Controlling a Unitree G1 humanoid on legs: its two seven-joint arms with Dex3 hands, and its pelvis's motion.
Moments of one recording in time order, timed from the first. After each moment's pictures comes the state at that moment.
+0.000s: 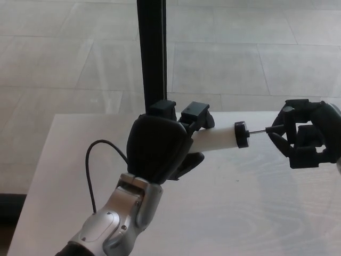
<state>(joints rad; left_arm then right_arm) -0.58 0.24 -0.57 0.41 0.89 -0.02 0.62 -0.46 -0.45 0.07 0.06 -0.18 0.35 0.15</state>
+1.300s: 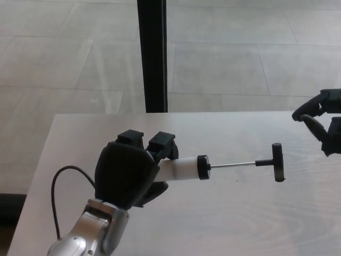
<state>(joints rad) -0.45 0.35 -0.54 0.39 0.89 -0.05 0.59 -0.46 -0.52 0.00 0.03 -0.15 0.43 0.24</state>
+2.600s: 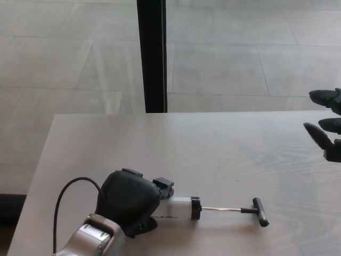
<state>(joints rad) -0.39 0.45 -0.66 0.27 1.00 0.10 0.17 -0.44 -0.54 -0.03 0.00 -0.15 0.49 0.28</state>
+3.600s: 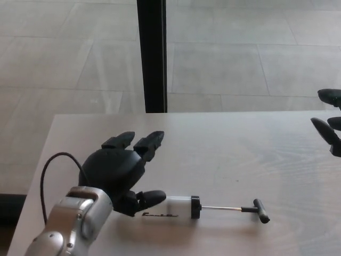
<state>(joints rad) -0.37 0.41 -0.37 0.08 0.80 0.15 -0.14 -0.44 -0.55 -0.05 0.03 -0.15 0.49 0.25</state>
